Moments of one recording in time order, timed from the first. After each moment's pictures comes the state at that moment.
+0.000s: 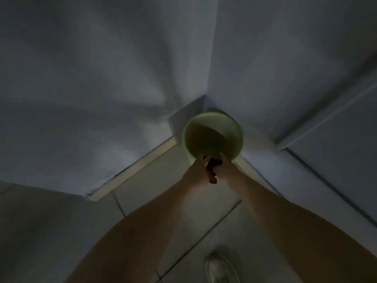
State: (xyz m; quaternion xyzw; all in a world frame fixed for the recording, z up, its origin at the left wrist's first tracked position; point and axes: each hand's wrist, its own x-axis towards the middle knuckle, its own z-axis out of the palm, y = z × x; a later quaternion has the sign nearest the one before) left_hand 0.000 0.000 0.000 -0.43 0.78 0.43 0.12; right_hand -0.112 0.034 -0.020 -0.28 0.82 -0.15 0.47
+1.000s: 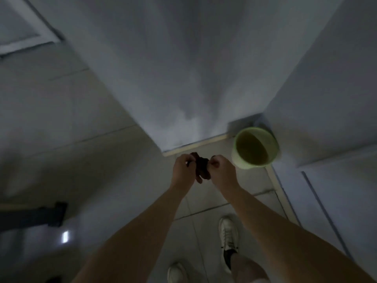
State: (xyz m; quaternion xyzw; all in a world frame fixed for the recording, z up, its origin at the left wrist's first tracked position) left_hand 0.213 0.105 0.353 -0.72 0.42 0.50 -0.25; right_hand 0.089 0.108 0.322 -0.46 0.72 -0.22 0.46
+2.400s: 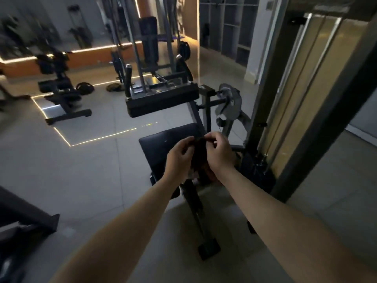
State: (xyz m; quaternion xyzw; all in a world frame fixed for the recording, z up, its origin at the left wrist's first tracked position) left_hand 1.063 0.833 0.717 -0.79 0.08 -0.04 -0.60; right_hand 1.053 0.697 0.733 -0.80 0.06 -0.18 0.57
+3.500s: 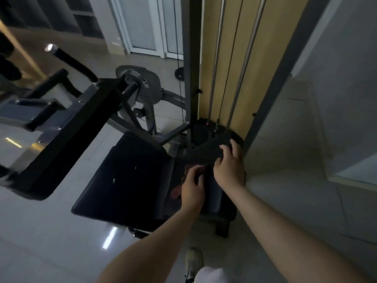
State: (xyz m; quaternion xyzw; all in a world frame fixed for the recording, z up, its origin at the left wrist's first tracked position) left_hand 1.306 0.891 0.569 -0.75 0.29 0.32 -0.51; right_hand 1.232 0.791 0.610 -0.77 0.55 -0.20 0.24
